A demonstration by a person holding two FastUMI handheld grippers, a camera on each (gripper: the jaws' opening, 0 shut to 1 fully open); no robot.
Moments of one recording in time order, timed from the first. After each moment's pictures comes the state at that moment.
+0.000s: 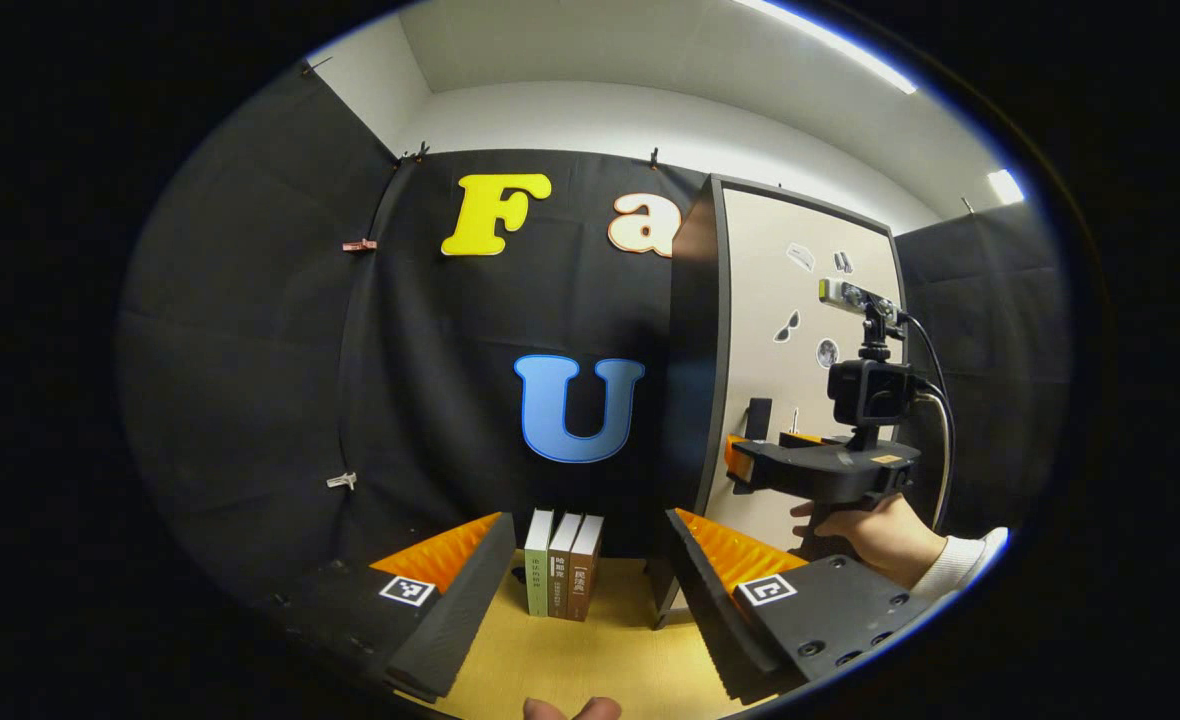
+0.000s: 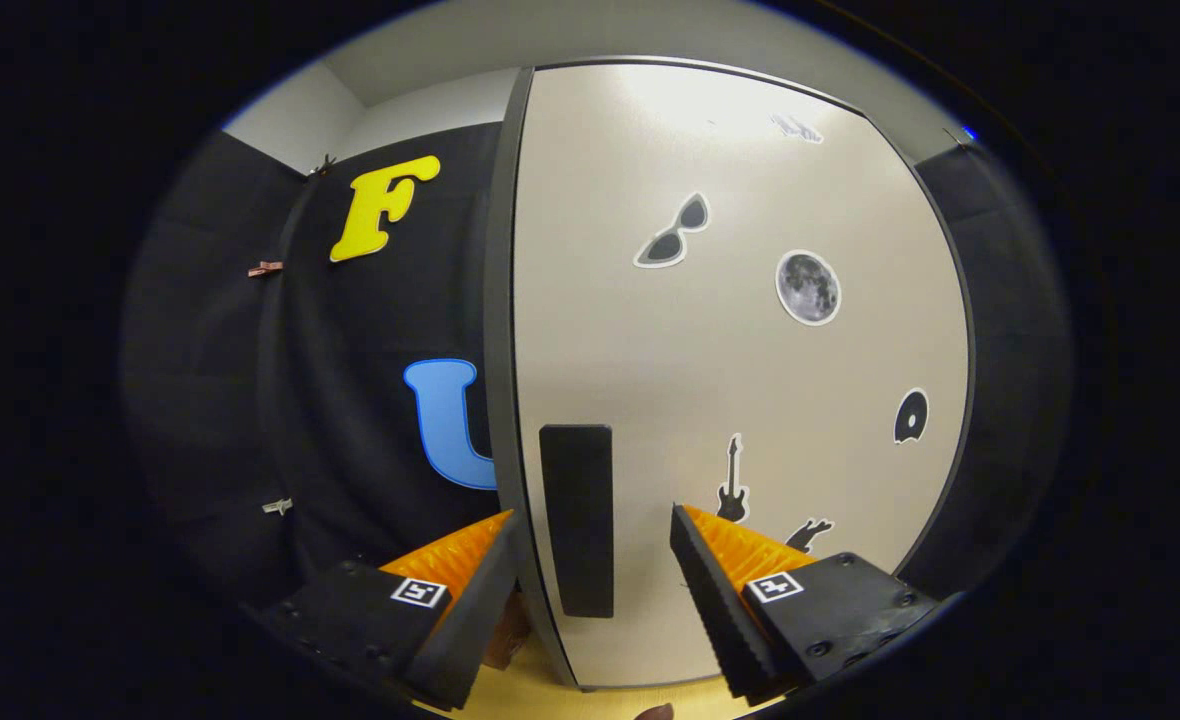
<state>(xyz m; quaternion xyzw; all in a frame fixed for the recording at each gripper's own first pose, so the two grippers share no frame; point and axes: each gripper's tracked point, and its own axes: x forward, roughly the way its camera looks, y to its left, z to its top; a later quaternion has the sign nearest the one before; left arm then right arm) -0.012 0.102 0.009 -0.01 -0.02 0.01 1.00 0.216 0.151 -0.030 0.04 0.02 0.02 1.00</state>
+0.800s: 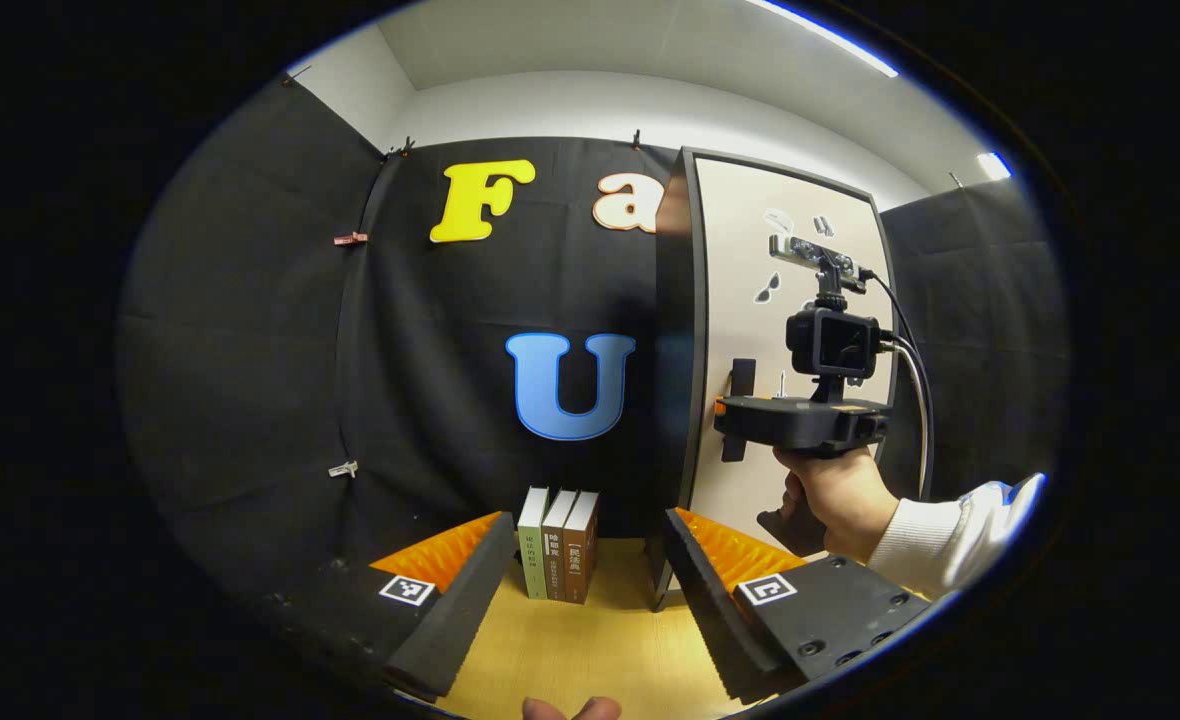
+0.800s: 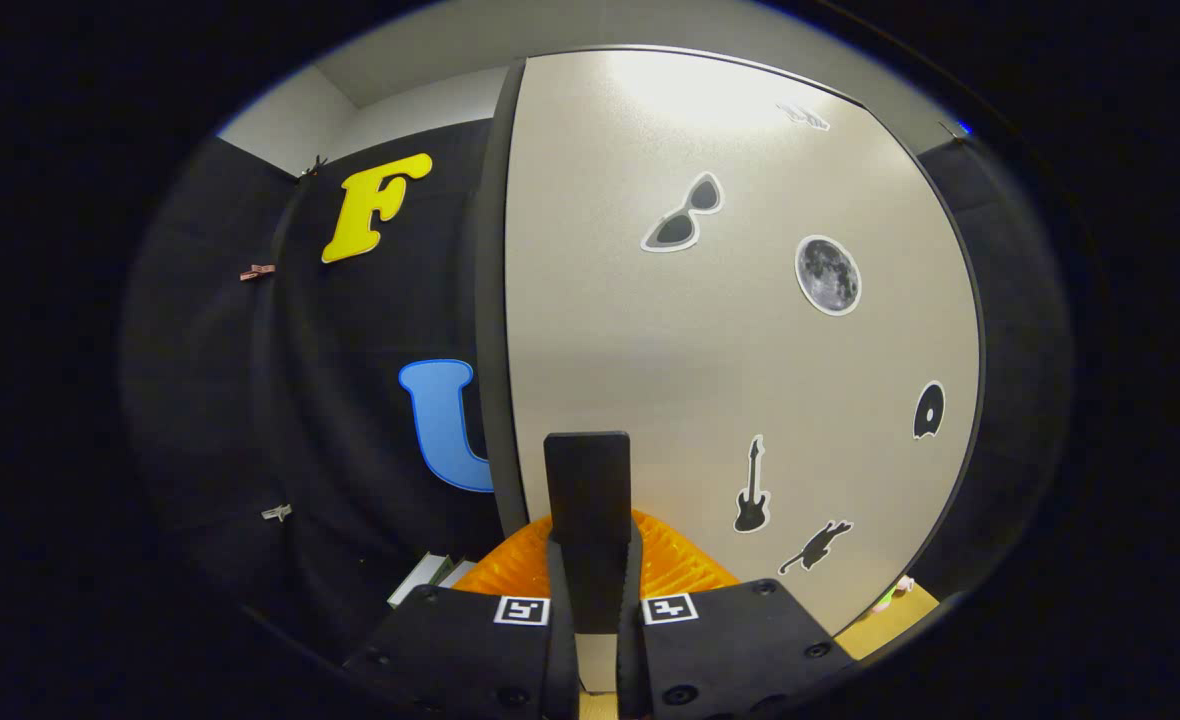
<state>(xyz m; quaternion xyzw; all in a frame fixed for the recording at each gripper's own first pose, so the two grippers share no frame) -0.029 0.069 -0.015 0.00 0.00 0.01 1.00 0.217 0.157 -0.030 0.04 0.02 0.04 1.00</state>
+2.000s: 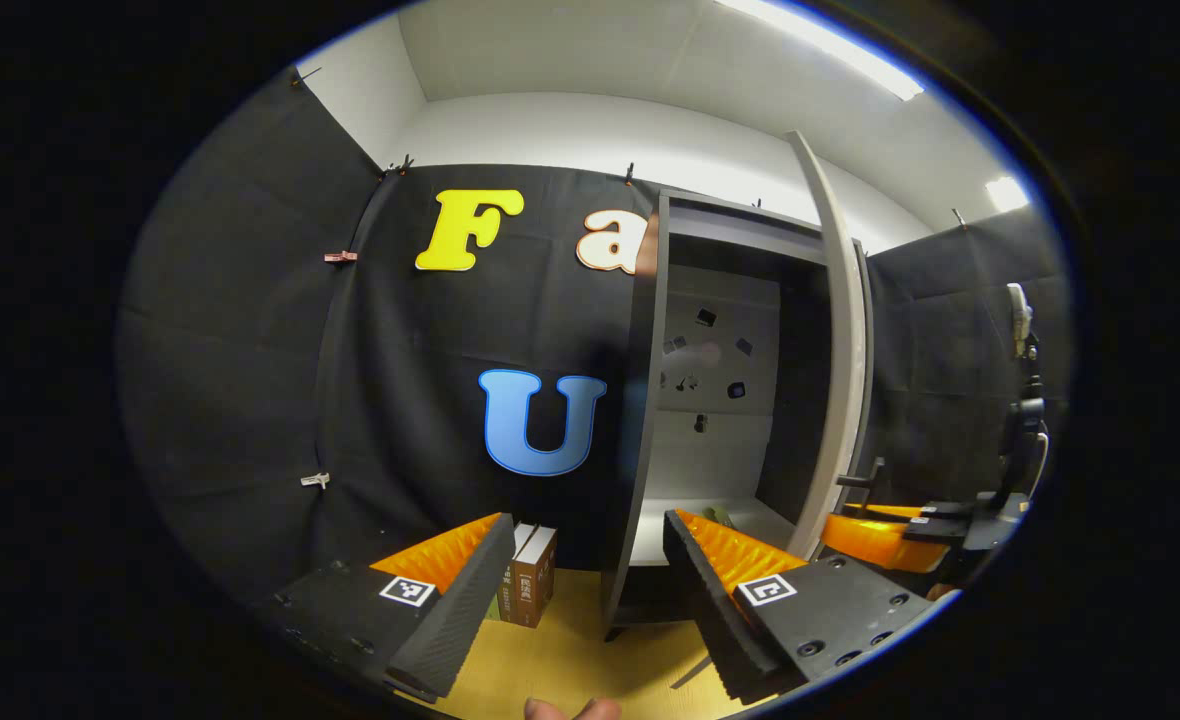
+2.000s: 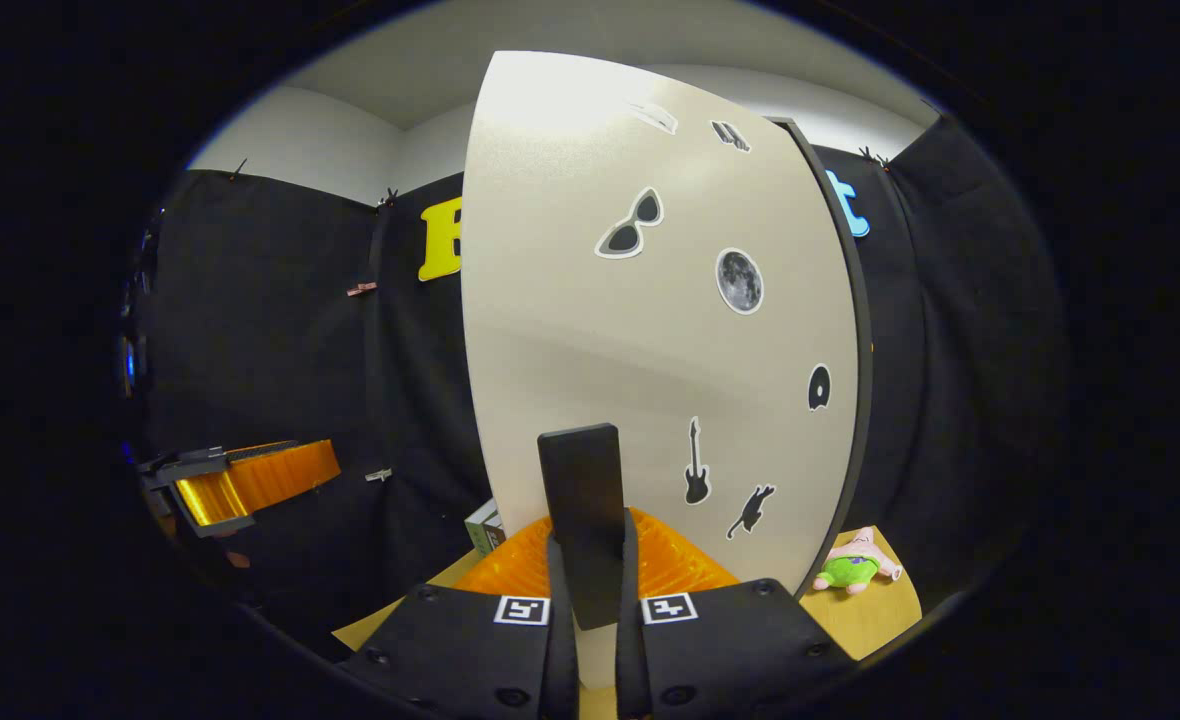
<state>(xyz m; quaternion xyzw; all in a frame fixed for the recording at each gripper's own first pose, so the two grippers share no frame) -0.017 0.009 0.032 -0.03 -0.05 0.00 1.00 0.115 0.096 -0.022 0.06 0.05 0.16 0.98</state>
